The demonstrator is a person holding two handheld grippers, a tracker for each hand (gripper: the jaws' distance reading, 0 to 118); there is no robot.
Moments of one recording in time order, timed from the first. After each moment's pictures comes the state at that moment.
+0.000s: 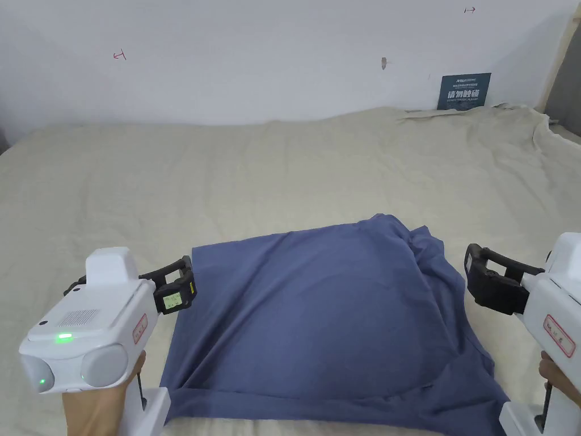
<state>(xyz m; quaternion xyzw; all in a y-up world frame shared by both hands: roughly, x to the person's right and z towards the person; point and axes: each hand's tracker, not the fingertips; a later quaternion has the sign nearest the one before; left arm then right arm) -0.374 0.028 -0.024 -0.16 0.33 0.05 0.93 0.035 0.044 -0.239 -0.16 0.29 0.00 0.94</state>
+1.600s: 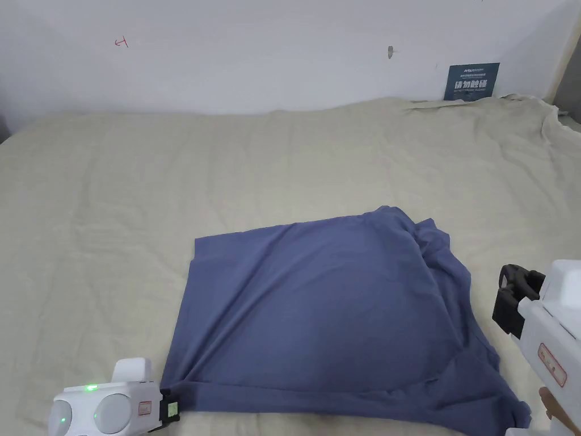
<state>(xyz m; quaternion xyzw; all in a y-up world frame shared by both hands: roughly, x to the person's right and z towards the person) -0.400 -0.113 0.011 -0.49 0.28 0.19 0.81 0.030 0.025 -0.221 -0.18 0.28 0.04 0.94</state>
